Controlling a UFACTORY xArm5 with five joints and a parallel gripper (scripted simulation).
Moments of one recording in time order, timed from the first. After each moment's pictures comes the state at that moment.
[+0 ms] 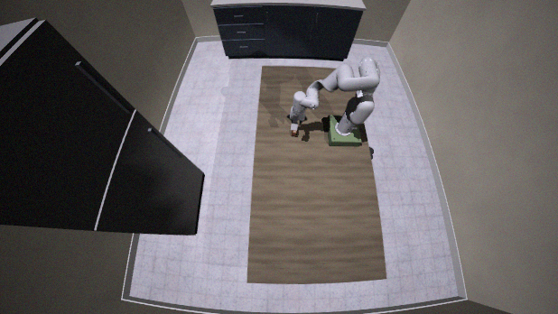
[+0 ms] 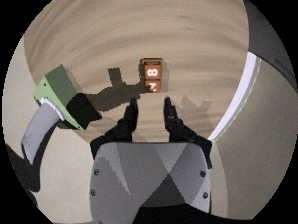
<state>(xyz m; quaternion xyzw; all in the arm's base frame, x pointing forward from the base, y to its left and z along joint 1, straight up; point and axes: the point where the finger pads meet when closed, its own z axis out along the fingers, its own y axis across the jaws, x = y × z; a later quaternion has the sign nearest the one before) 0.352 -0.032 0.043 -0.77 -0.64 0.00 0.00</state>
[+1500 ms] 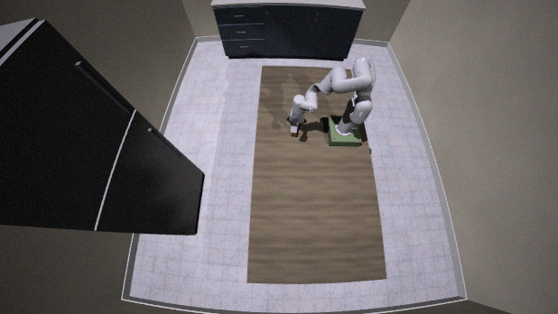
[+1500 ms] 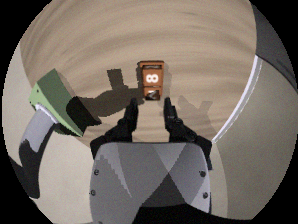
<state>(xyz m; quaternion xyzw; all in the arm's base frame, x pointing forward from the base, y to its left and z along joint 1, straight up) 0.353 -0.034 0.012 -0.77 -0.64 0.00 0.00</state>
